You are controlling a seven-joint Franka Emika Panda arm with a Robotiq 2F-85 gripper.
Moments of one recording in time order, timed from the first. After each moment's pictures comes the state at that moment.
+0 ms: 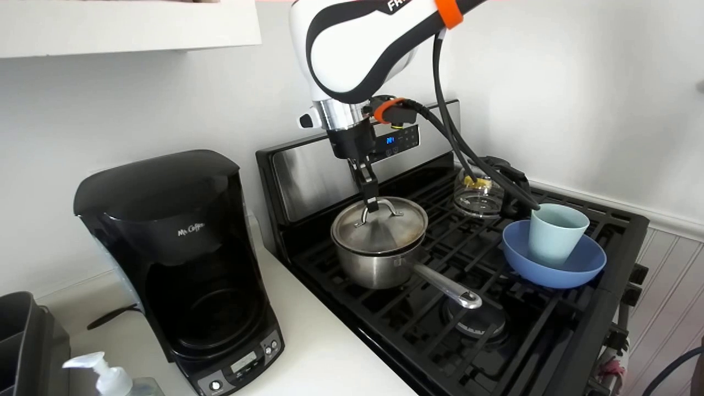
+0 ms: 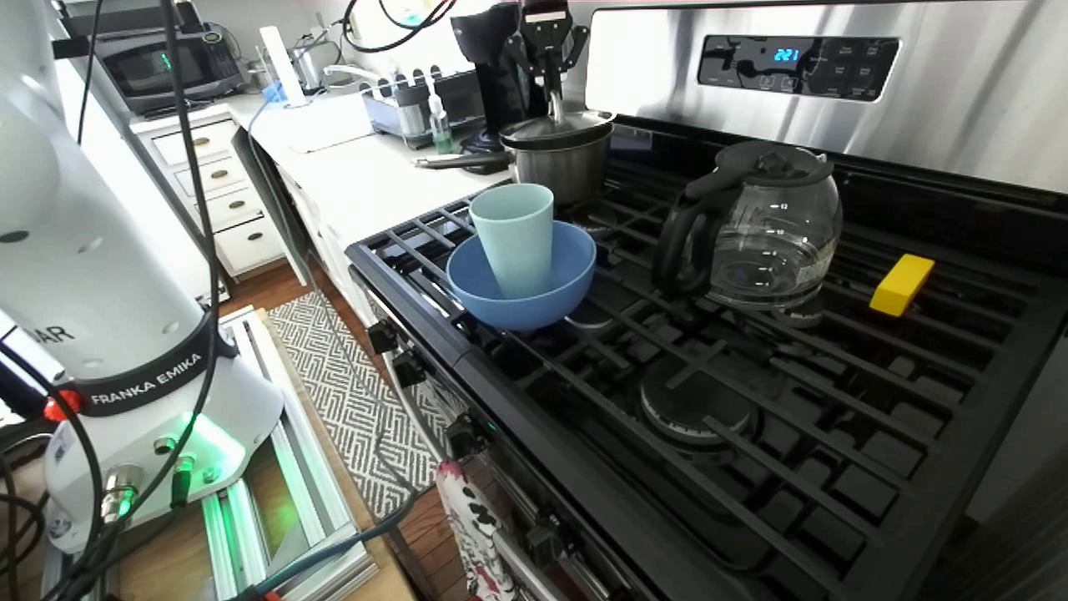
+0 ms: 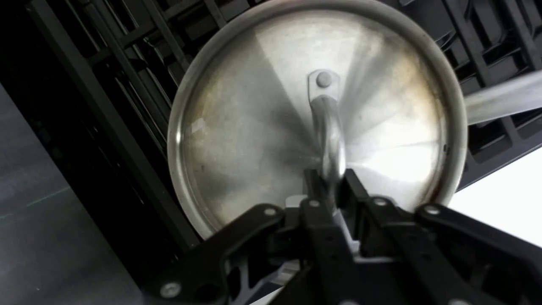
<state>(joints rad) 0.10 0.40 0.14 -1.64 -0.26 1.87 -0.70</state>
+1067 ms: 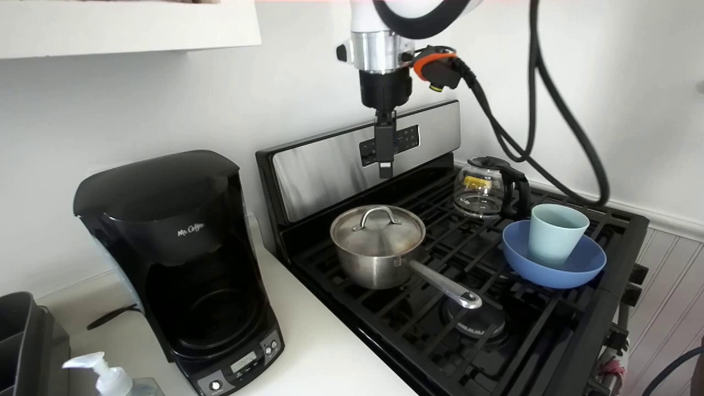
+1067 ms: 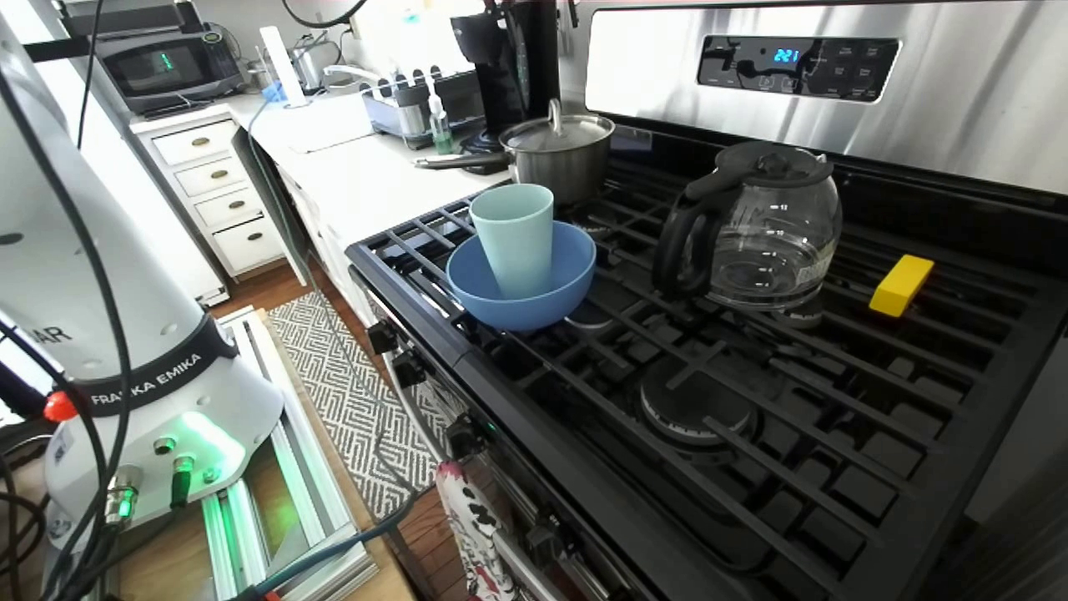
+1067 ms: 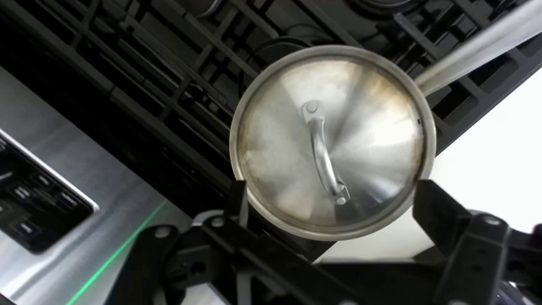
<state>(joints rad) 0.07 0.08 0.11 -1.92 -0.22 2.06 -0.38</state>
